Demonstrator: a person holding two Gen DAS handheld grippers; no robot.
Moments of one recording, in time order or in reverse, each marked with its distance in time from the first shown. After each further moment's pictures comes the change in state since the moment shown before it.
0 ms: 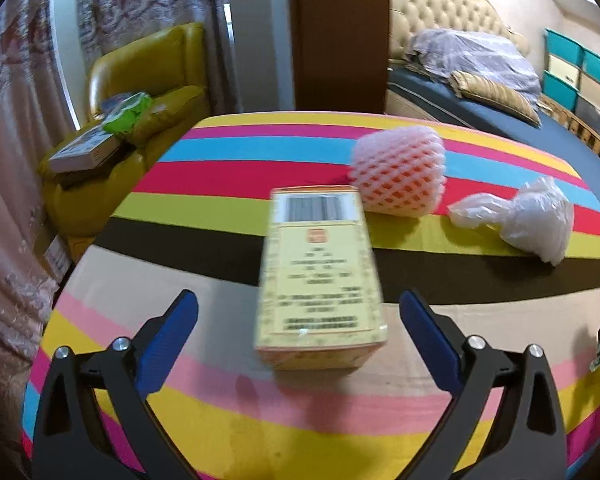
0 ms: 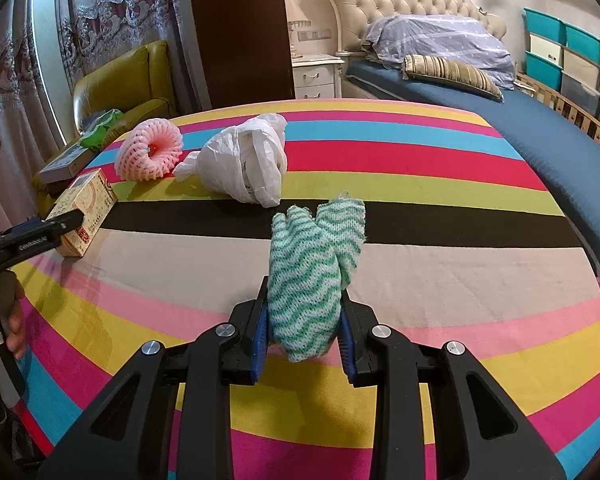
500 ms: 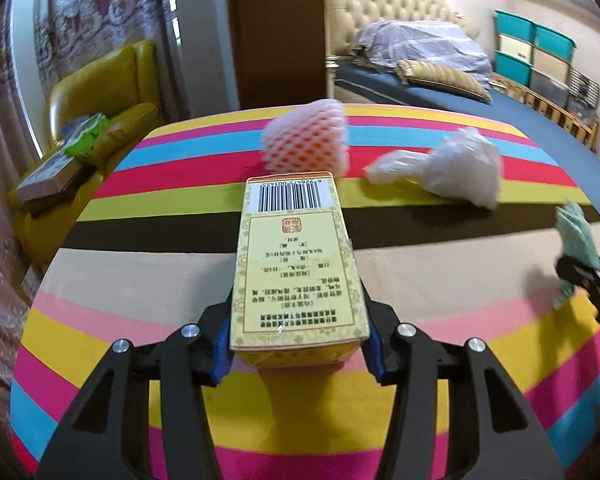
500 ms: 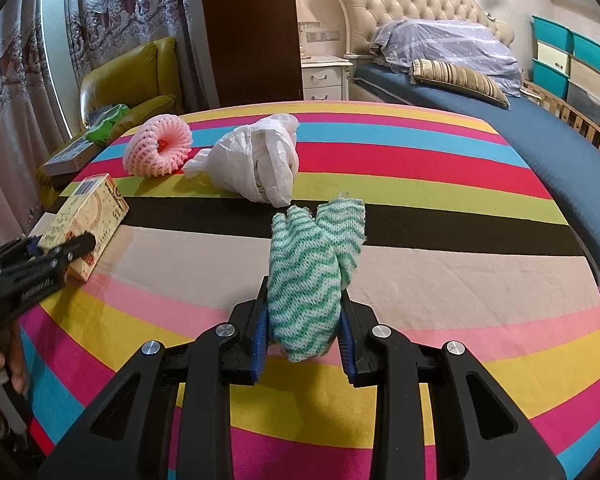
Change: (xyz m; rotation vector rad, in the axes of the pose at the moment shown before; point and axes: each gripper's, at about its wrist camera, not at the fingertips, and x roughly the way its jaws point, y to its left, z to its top) left arm -0.028 -0.030 -0.037 0.121 -0.032 -0.124; right arm 0.000 0.005 0.000 -0.031 -0.005 0.009
